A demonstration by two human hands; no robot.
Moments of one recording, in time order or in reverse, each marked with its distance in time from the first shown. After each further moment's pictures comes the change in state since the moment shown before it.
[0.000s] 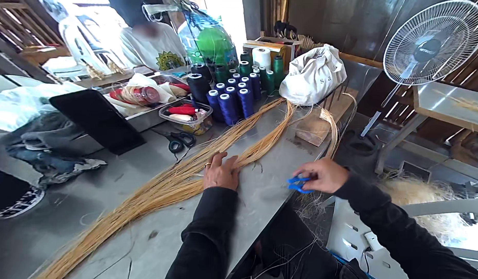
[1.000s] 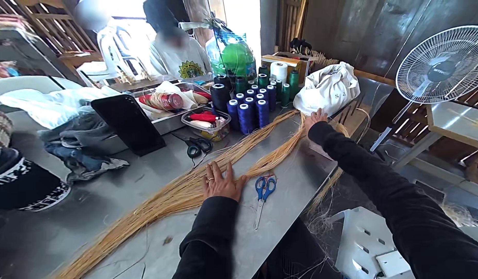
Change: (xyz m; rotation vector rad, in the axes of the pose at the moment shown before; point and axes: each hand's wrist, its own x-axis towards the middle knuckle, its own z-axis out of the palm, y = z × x) left_hand 0.004 -0.023 -0.012 0.286 -0.337 -0.390; right_hand 0.202 0.030 -0.077 -0.877 0.083 0.697
